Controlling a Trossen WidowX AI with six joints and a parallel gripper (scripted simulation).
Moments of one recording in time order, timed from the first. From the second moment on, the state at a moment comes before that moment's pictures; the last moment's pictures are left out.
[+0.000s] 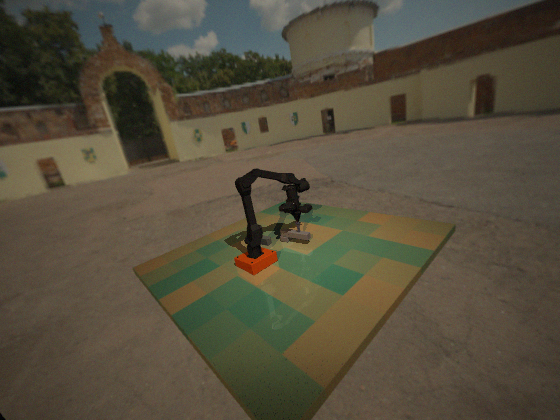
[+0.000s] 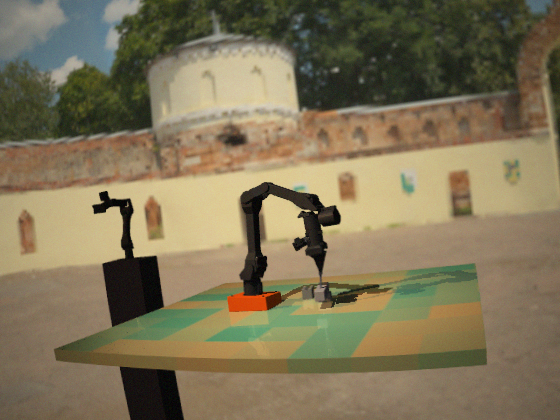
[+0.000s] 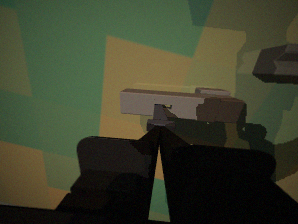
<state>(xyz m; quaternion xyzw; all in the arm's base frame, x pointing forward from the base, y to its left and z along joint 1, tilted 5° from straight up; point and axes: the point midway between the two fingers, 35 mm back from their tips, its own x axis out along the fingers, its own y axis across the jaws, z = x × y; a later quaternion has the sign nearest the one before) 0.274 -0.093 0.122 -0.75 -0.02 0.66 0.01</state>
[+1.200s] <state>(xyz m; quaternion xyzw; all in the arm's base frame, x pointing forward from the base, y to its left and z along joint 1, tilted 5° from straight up) 0.273 -0.093 0.118 -0.76 -0.02 0.65 0.01</state>
